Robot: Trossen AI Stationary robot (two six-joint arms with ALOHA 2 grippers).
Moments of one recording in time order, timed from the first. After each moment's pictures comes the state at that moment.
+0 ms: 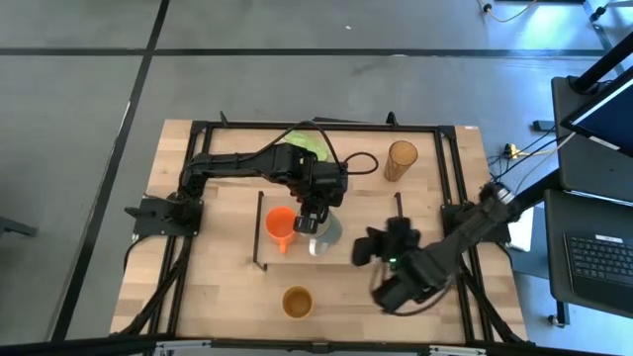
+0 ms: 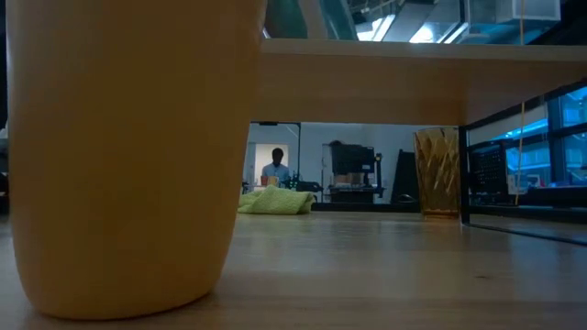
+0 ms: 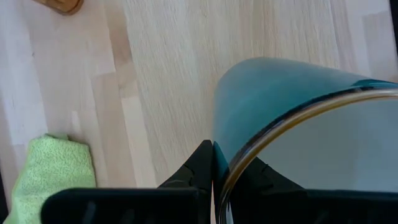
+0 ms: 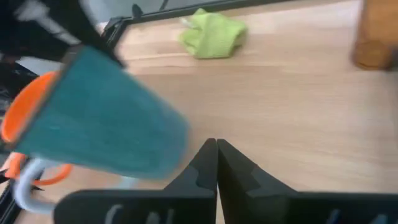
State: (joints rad) left arm -0.05 2.06 2.34 -1.49 0.00 0.12; right arm 0.67 1.82 1.76 -1.57 0.90 2.19
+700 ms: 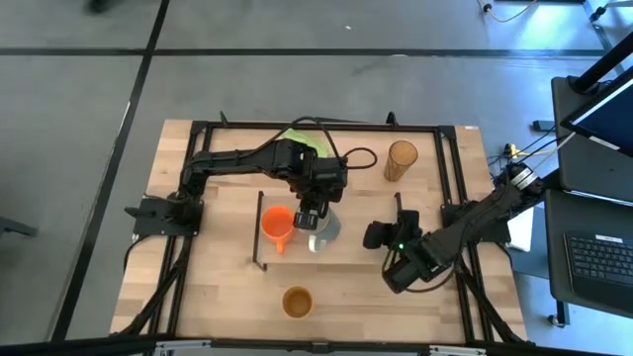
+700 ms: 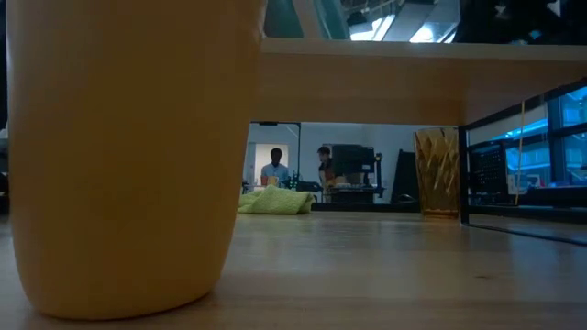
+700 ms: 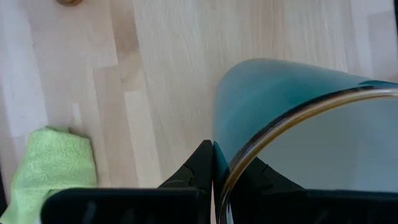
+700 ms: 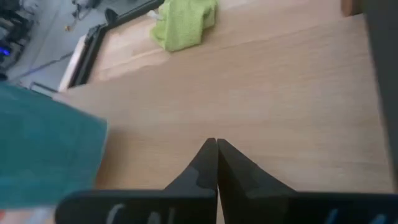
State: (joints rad) left arm -0.02 2.06 2.35 -1.51 0.01 0.12; right arm 0.63 1.57 1.19 -1.10 0.91 2.26
